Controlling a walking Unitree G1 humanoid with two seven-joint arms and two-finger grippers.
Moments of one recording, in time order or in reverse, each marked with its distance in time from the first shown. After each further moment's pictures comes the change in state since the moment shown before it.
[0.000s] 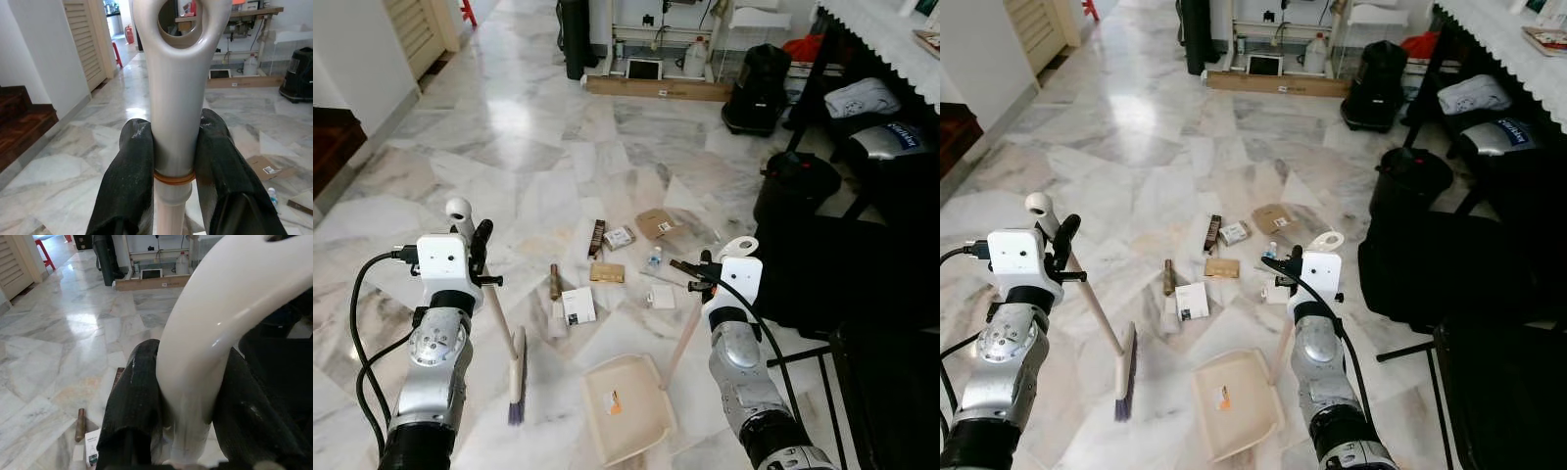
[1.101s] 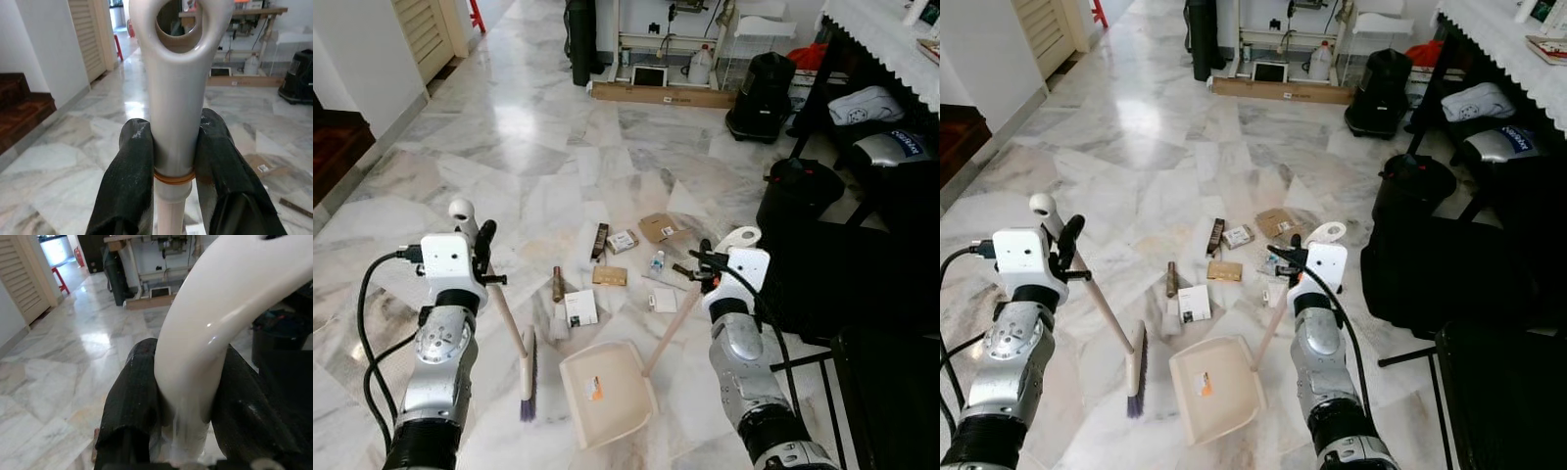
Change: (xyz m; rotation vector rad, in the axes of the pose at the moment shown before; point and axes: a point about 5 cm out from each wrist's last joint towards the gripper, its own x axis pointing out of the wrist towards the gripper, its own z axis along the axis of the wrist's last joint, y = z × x) left arm -0.008 -0.002 -0.012 -0.029 0.043 0.017; right arm 0.005 -0.002 0.018 0.090 -0.072 0.029
